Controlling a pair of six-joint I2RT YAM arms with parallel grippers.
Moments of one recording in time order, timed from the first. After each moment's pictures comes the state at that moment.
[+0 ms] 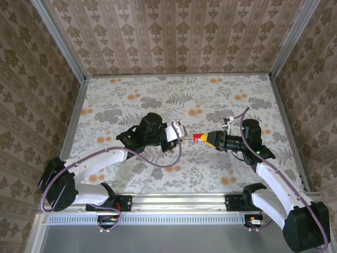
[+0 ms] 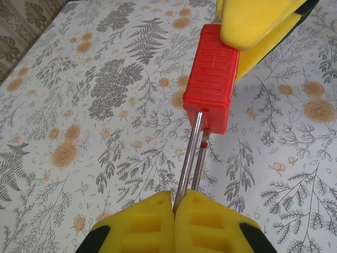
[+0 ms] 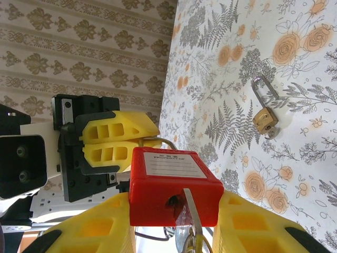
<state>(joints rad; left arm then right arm) -0.89 1.28 0.88 -0.15 0.32 0.43 0.17 0.88 0.48 -0.05 -0.93 0.88</state>
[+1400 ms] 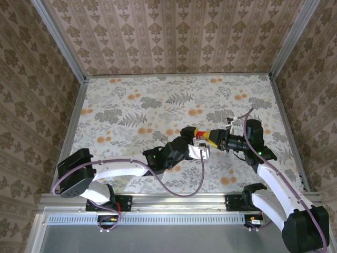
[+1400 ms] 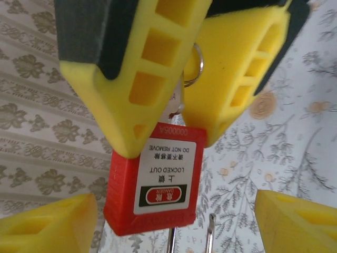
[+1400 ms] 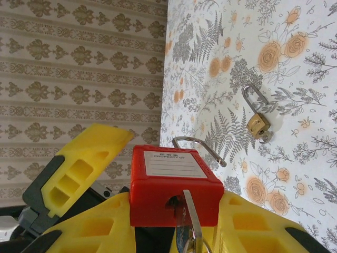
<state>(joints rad) -1.28 1.48 0.84 0.29 -0.42 0.84 0.15 0.85 0.48 -0.07 -0.89 0.98</state>
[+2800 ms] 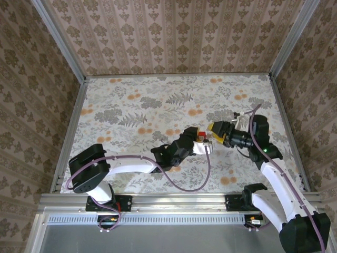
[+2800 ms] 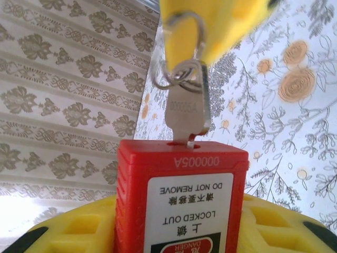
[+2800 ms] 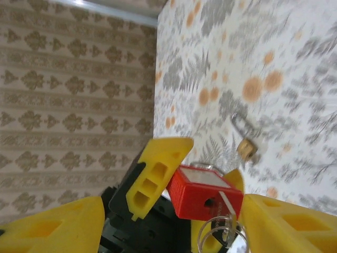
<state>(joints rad) -1.24 1.59 0.89 0.33 -0.48 0.85 0.08 0.83 0.62 -0.25 -0.78 0.93</state>
